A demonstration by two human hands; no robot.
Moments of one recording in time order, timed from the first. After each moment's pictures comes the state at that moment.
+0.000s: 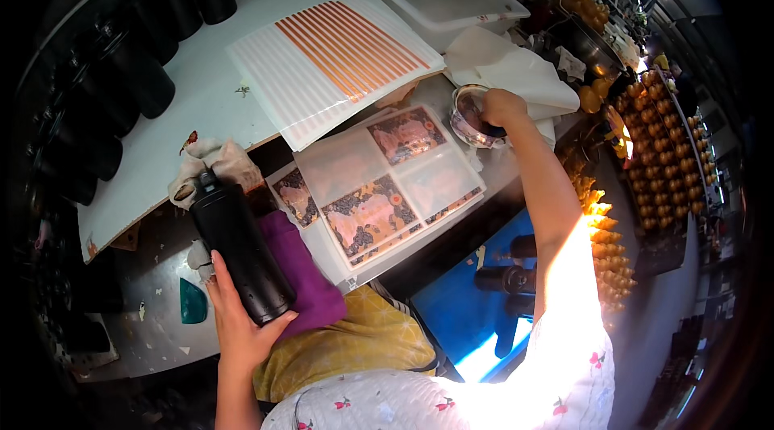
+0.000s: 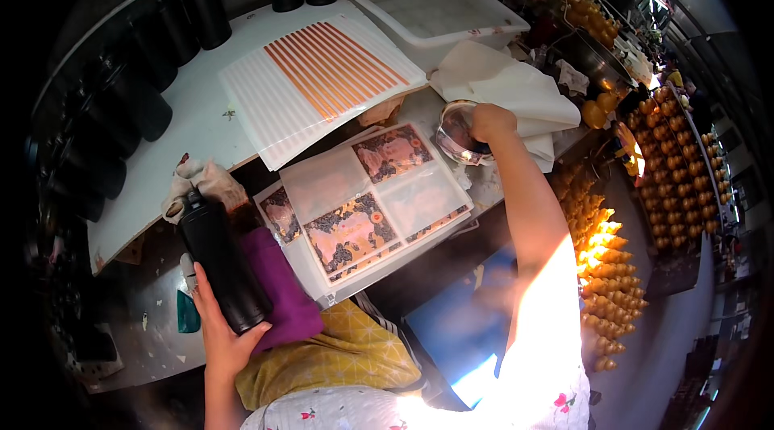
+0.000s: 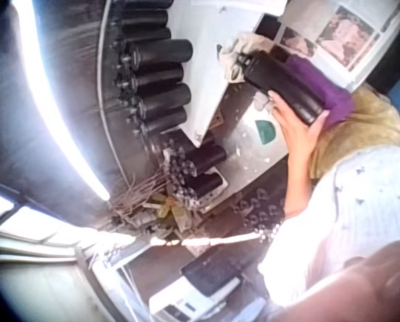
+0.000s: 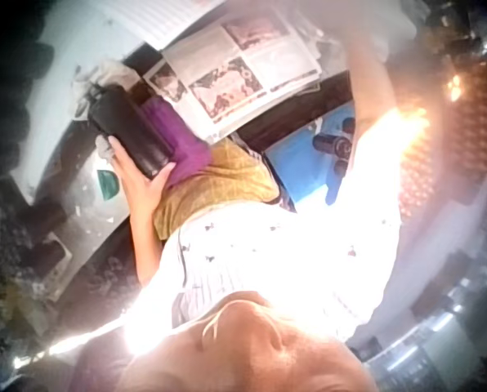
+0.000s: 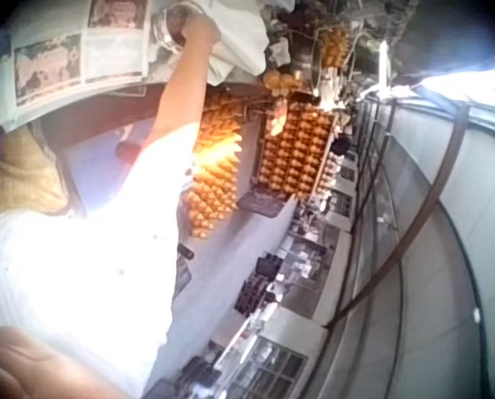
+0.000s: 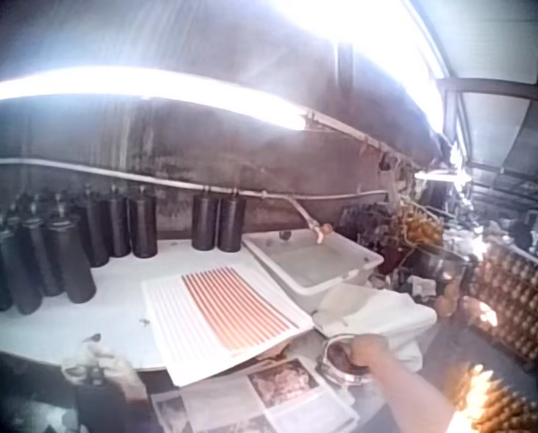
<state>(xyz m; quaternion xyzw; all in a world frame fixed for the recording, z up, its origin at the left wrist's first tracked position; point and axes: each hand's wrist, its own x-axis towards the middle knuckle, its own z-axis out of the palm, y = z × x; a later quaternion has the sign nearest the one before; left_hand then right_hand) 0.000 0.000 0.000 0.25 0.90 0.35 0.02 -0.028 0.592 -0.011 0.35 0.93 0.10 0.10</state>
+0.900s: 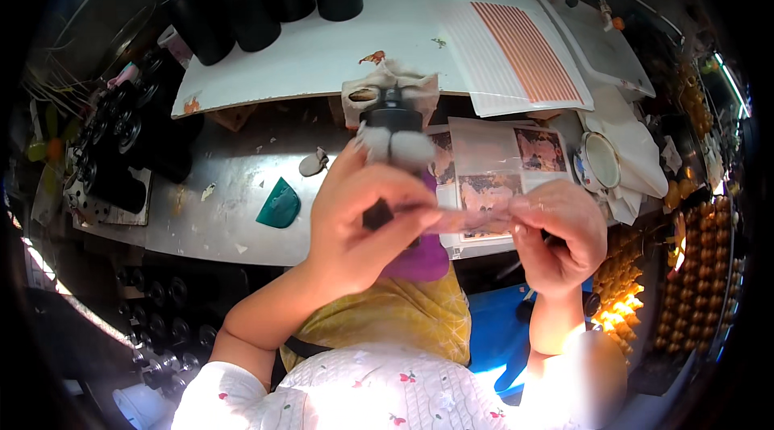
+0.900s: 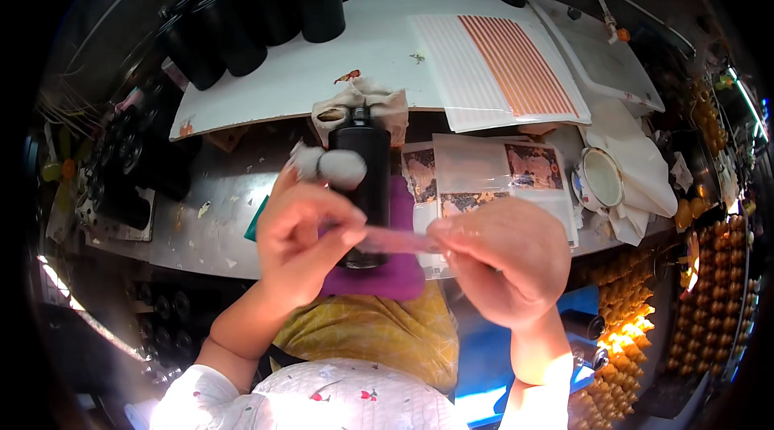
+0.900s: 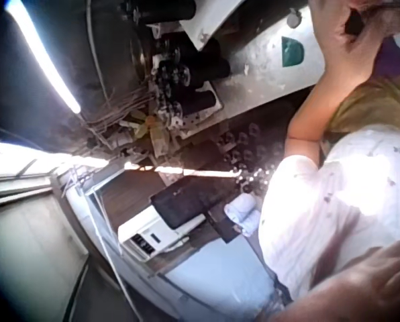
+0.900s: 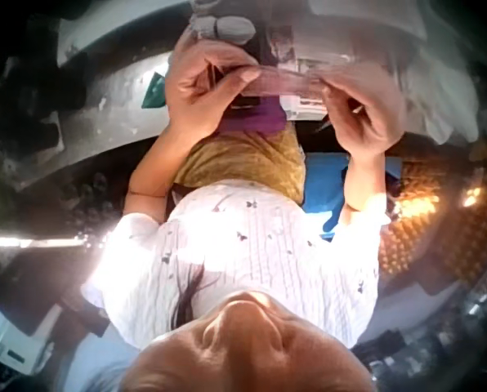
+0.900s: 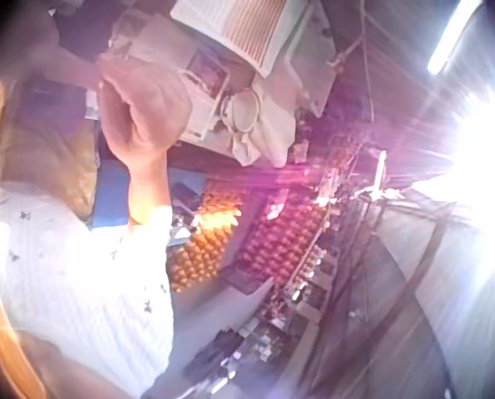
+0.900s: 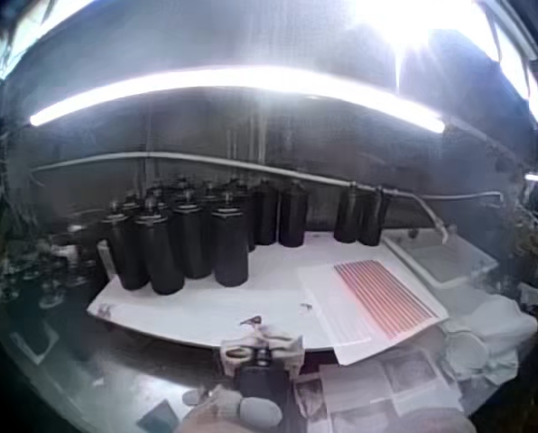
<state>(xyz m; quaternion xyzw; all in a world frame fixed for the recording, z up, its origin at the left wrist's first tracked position) -0.021 0.014 0.060 0.33 0.66 0.67 -0.07 0.030 0.238 0.101 -0.30 0.79 -0.41 -0.36</state>
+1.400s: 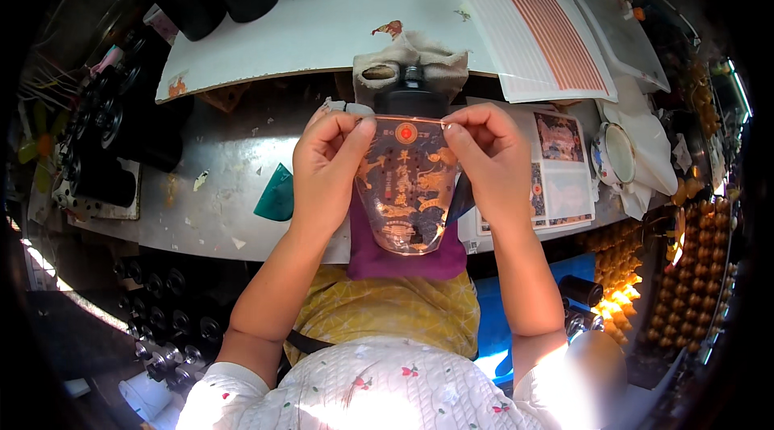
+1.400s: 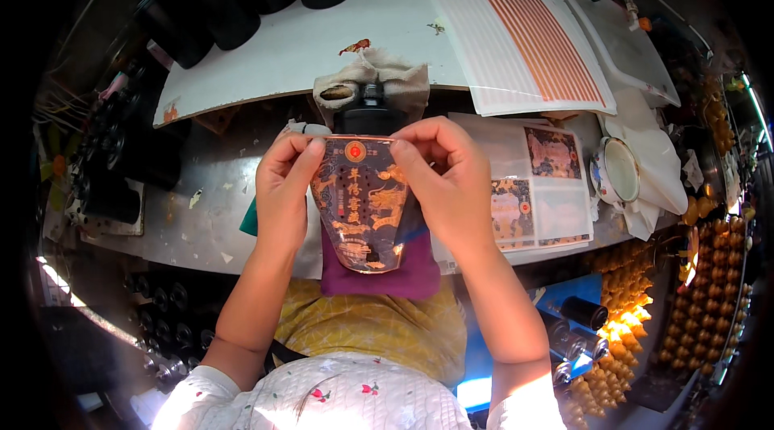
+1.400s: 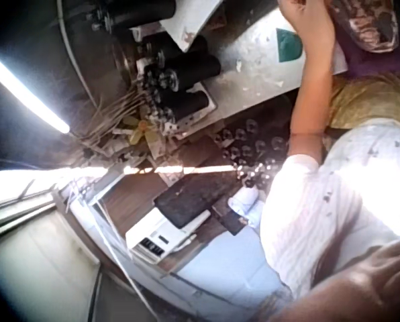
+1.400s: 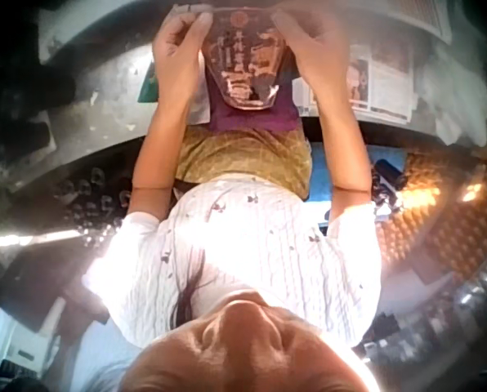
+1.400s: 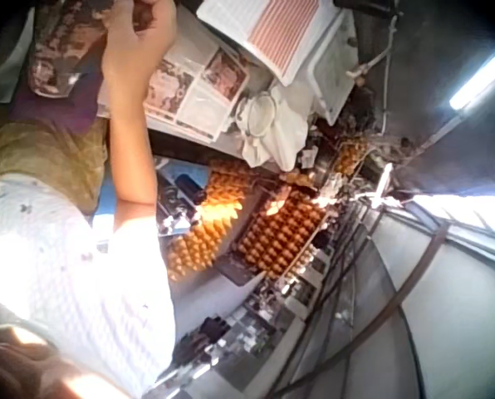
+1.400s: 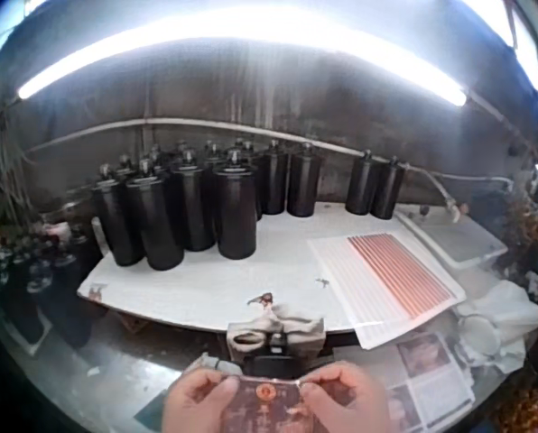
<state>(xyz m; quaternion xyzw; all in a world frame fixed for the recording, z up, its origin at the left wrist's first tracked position) -0.079 -0.005 -0.007 0.07 0.61 0.79 0.00 -0.046 0.188 0.022 0.02 0.70 -0.71 -0.10</state>
